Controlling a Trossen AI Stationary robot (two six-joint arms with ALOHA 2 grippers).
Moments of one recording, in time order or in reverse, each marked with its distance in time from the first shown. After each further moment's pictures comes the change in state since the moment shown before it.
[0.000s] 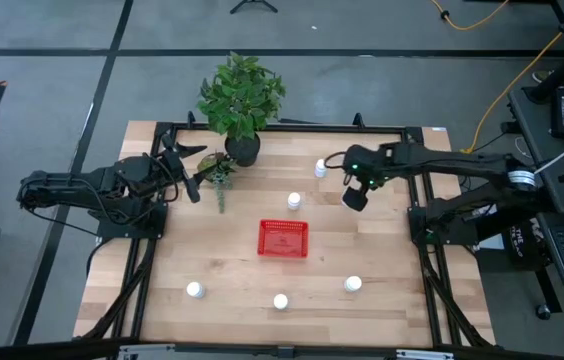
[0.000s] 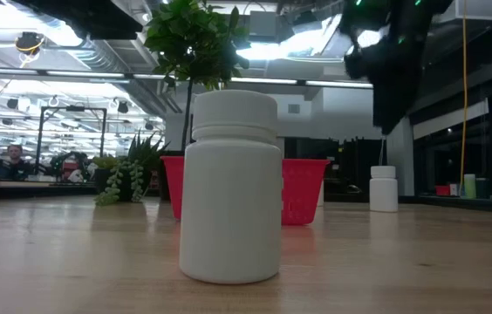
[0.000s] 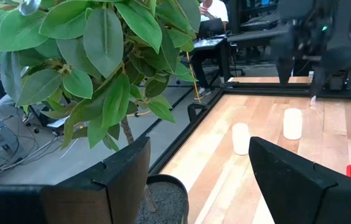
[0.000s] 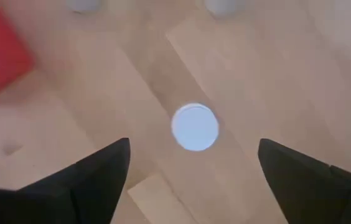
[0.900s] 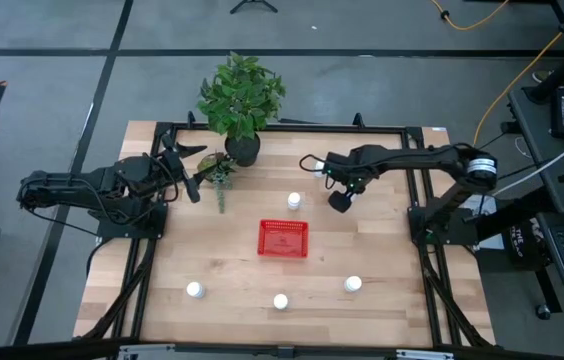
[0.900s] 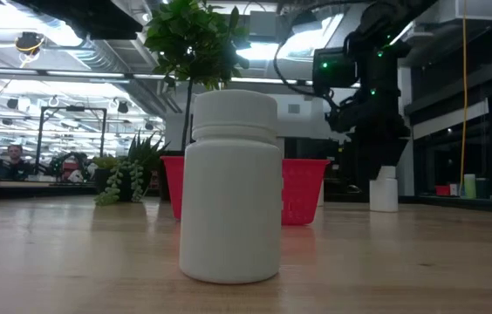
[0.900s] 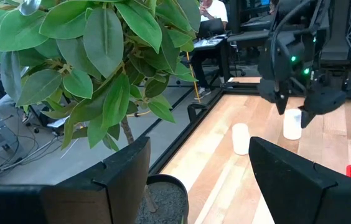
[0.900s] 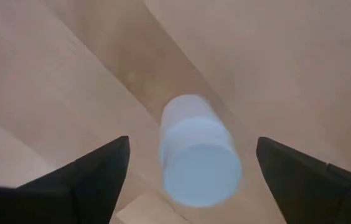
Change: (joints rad) left arm 0.000 0.000 0.000 0.000 0.000 -0.001; right arm -0.042 0.290 -0.001 0.058 -0.044 0.058
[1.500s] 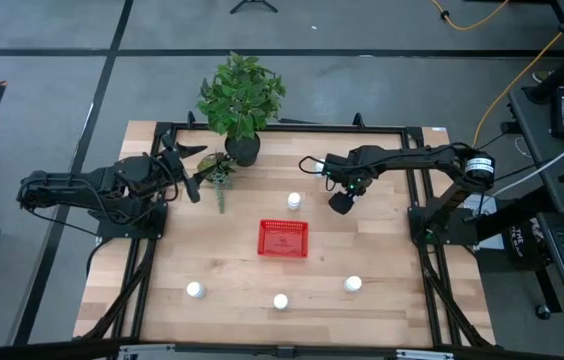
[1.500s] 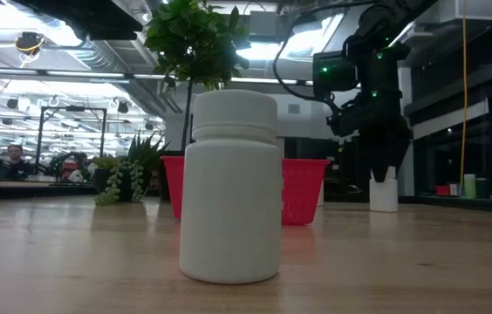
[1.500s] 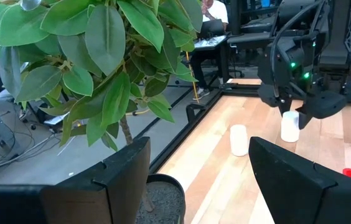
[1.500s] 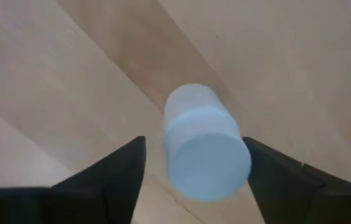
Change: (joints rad) left arm 0.000 0.000 0.000 0.000 0.001 -0.026; right arm 0.000 0.010 0.000 -0.019 -0.022 0.001
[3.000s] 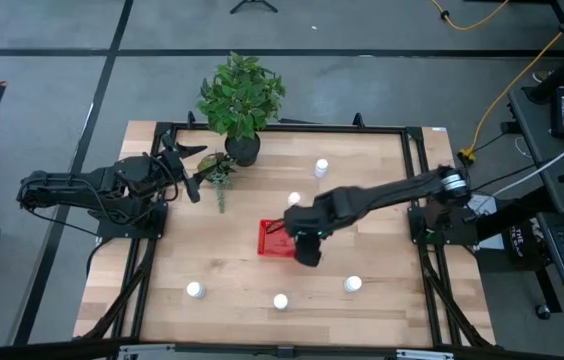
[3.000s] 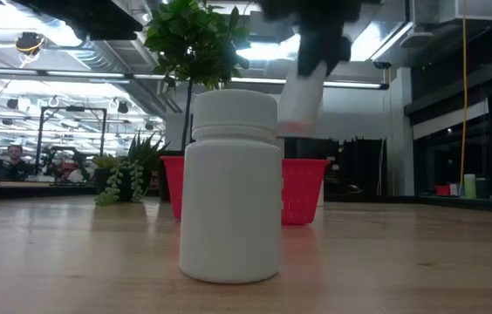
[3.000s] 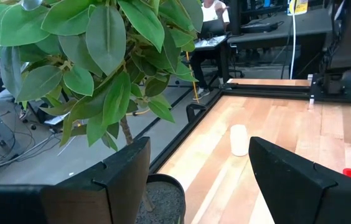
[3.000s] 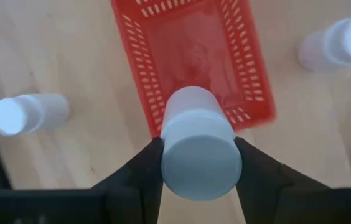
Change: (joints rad) left arm 0.000 0.000 0.000 0.000 -0.001 0.000; right arm 0.510 0.255 0.643 -0.111 0.022 0.135
